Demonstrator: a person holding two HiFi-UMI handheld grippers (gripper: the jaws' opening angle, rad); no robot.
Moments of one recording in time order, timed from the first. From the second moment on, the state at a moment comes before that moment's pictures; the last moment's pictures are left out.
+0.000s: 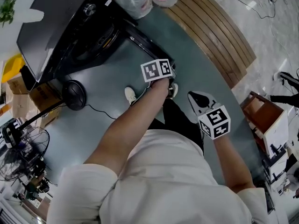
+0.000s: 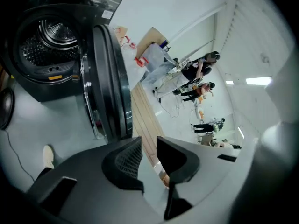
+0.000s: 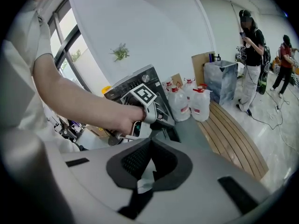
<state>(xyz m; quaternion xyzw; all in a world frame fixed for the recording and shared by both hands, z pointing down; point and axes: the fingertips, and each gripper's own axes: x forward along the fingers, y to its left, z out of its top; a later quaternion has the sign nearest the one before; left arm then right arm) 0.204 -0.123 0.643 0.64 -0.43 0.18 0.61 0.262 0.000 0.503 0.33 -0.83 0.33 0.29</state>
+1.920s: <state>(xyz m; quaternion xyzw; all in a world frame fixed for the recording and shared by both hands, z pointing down) -0.046 0.019 0.303 0.93 -0.31 0.06 0.19 0.041 -0.006 0.314 0.21 -0.95 0.13 0.19</state>
